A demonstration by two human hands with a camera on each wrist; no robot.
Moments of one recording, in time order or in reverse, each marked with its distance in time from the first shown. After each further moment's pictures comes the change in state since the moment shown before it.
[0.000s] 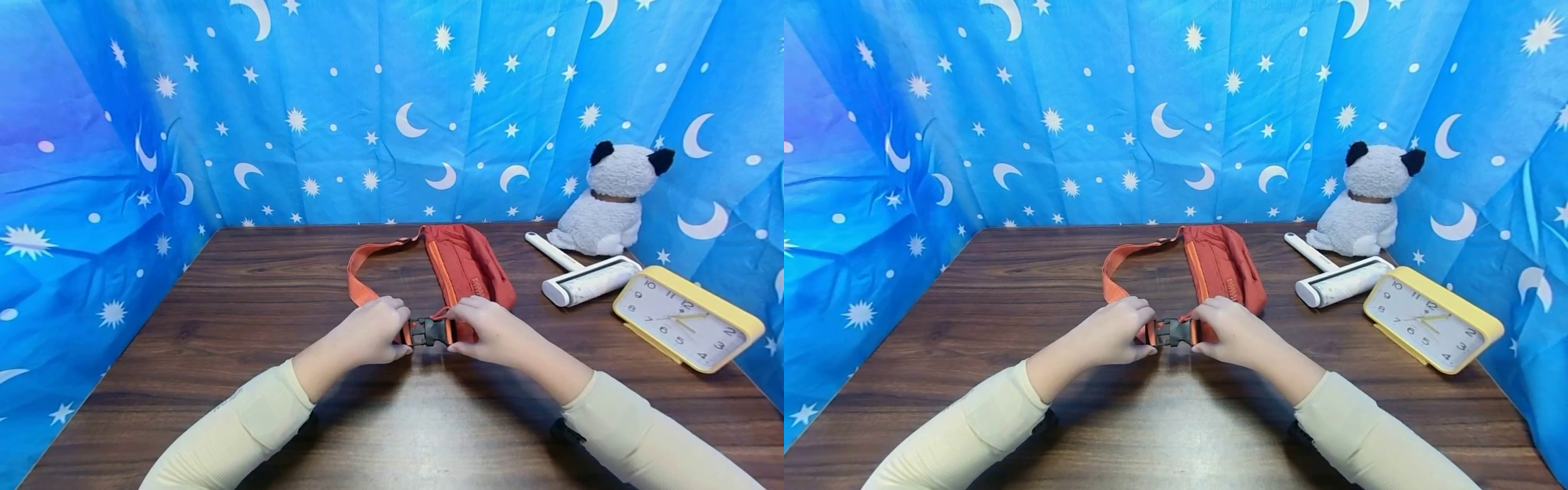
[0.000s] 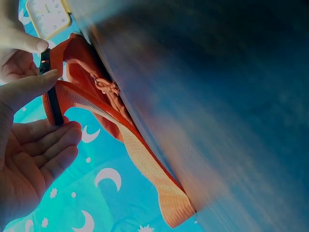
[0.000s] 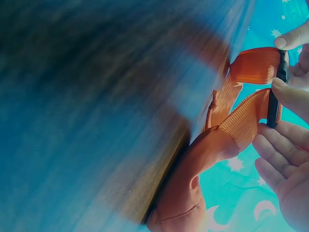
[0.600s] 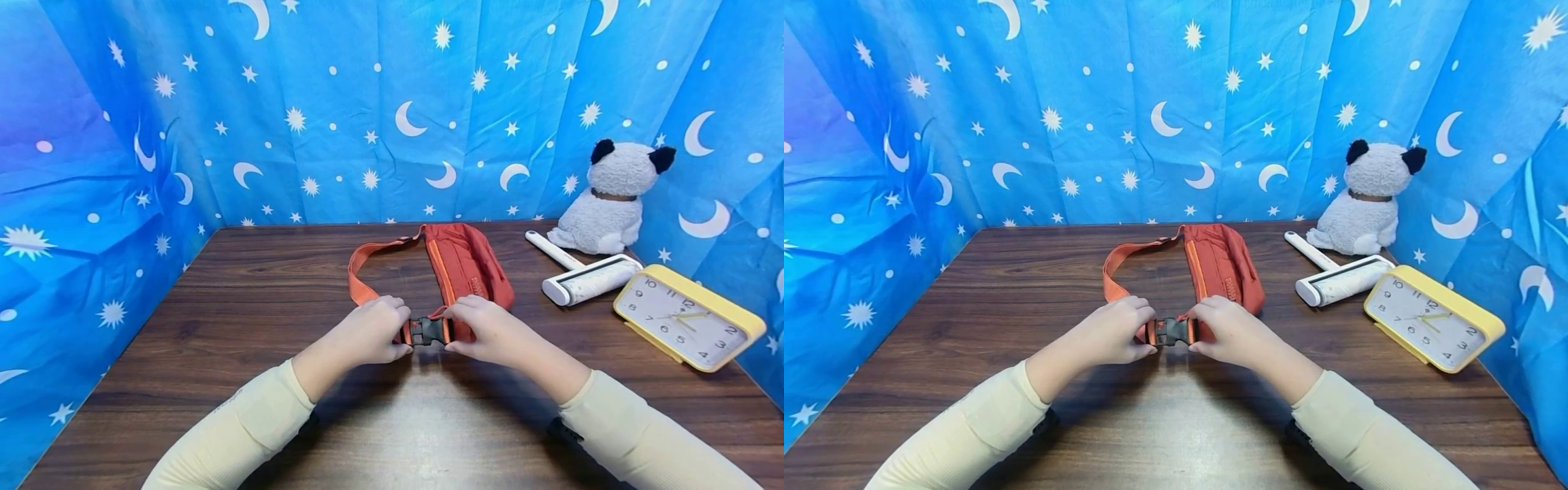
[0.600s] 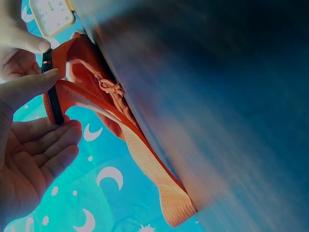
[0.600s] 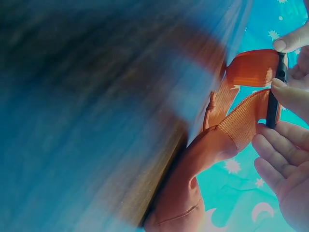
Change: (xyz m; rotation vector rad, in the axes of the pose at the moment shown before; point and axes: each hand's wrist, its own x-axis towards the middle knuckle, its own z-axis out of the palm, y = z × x) left_hand 0.001 0.000 -0.001 -0.001 -0.004 0.004; right_hand 0.003 -0.001 0.002 0.023 0.031 -0.024
